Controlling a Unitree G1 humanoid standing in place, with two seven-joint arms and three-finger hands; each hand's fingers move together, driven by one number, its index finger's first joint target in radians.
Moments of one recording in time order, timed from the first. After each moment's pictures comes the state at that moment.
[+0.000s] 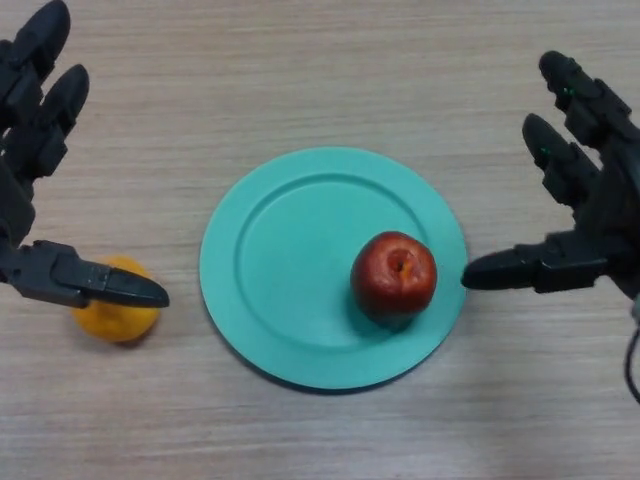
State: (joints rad) left arm -0.12 0.39 0.30 -0.48 -0.35 0.35 -0.27; right arm -0.20 -0.27 -0.09 -0.45 0.29 0.56 0.11
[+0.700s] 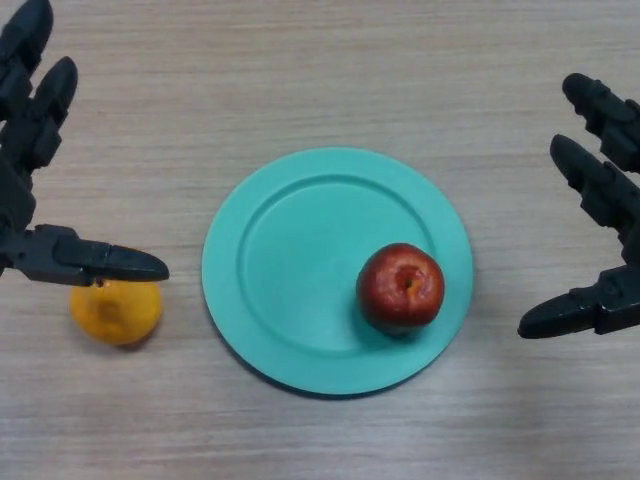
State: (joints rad) left arm -0.18 0.38 0.27 -0.32 -0.32 0.23 -0.21; right arm -0.14 -0.33 -0.18 -0.49 0.26 0.54 0.28
